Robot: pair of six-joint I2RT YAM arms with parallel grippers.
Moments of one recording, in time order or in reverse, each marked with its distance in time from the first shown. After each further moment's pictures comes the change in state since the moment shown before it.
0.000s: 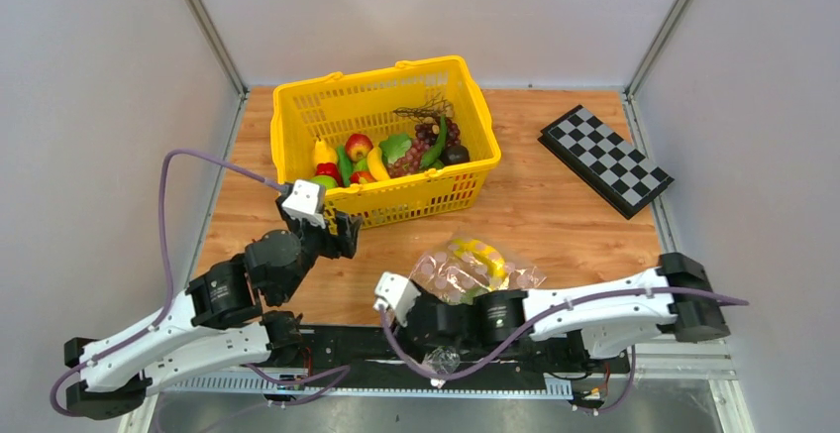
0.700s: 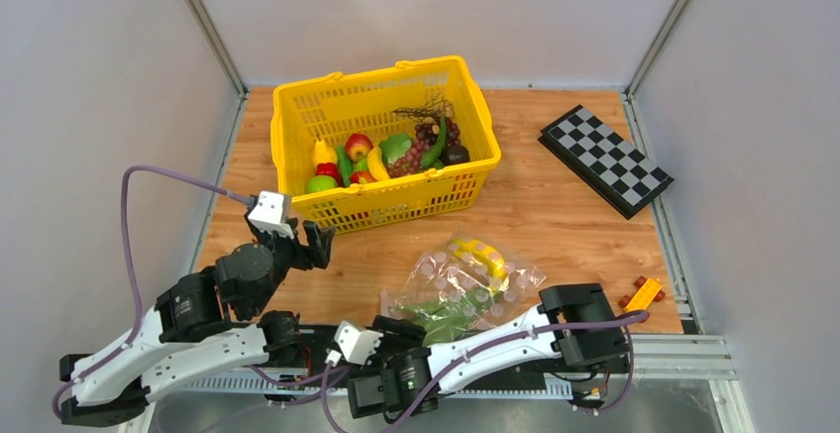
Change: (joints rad) left arm 0.000 -0.164 0.034 -0.271 -0.067 -0.117; right arm 0.209 0.578 0.382 -0.320 0.481 0.085
